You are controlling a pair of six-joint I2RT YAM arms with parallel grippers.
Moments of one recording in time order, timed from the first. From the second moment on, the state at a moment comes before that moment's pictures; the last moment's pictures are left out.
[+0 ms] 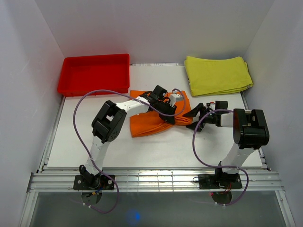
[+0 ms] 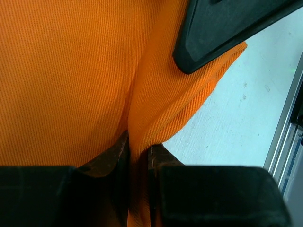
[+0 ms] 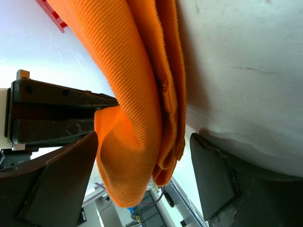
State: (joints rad) left arm -0.71 2.18 1.57 -0.31 0.66 0.04; right arm -0.02 1.77 0.68 0.16 -0.96 0.90
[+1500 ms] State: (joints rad) left arm -0.19 1.62 0.96 -0.52 0.48 -0.45; right arm 0.06 1.57 0.69 -0.09 -0.75 0.50
